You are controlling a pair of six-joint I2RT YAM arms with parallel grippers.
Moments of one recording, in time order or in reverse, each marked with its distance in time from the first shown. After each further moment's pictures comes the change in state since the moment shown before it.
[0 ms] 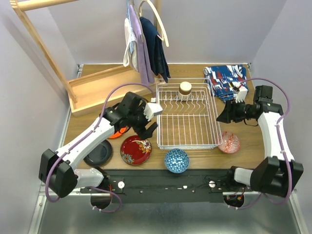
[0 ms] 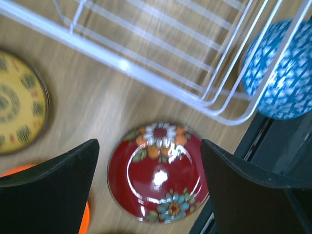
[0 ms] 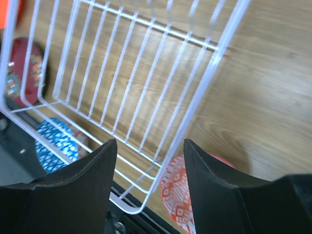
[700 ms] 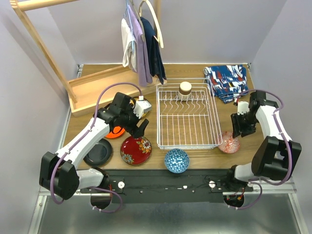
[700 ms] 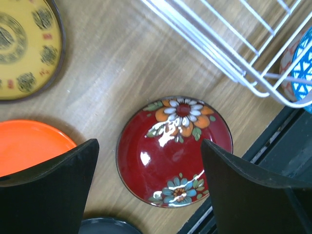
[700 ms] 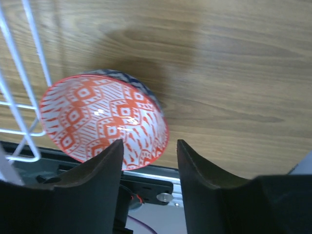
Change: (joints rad) left arm 0.177 -0.036 -0.120 -0.022 -0.005 -0.025; right arm -0.035 0.124 -0.029 -0.159 0.601 -0.064
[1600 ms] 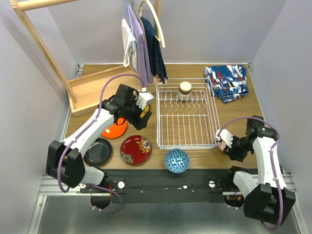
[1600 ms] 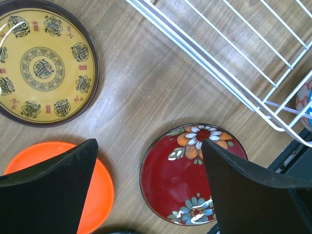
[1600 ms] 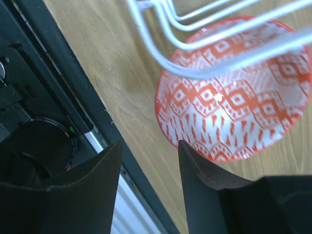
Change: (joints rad) left arm 0.017 0.119 0.129 0.039 -0.028 0.009; right arm 0.000 -0.464 -0.316 -0.223 -0.206 -1.047
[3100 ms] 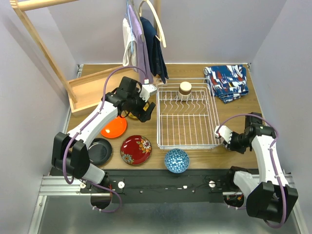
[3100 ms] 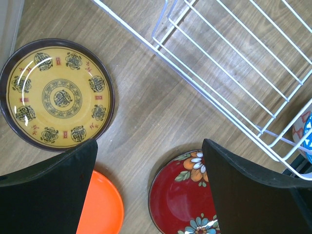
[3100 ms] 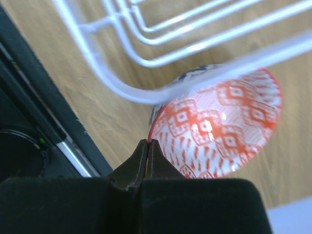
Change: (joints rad) left arm 0.000 0.114 0.131 0.025 0.006 -0.034; right arm 0.050 0.023 -0.033 0.129 0.008 0.019
